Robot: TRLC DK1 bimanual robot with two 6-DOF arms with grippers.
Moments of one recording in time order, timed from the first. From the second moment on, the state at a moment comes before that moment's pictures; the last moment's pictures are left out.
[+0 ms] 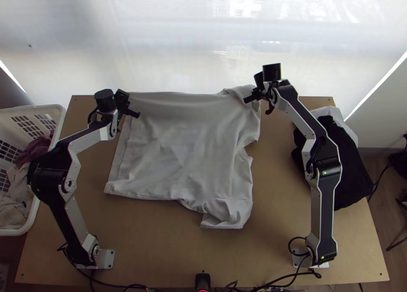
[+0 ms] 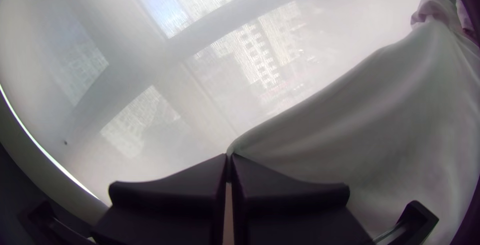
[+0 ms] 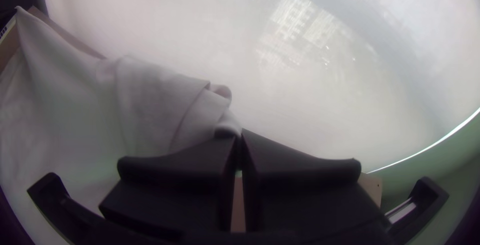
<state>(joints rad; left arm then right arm) -0.04 2.01 1.34 0.38 -0.12 0.54 0.25 2.30 2.09 -0.48 0.17 -0.27</state>
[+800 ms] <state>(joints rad) 0.02 1.61 0.95 0.21 0.04 0.63 0.39 1.79 1.52 -0.58 0.14 -0.21</state>
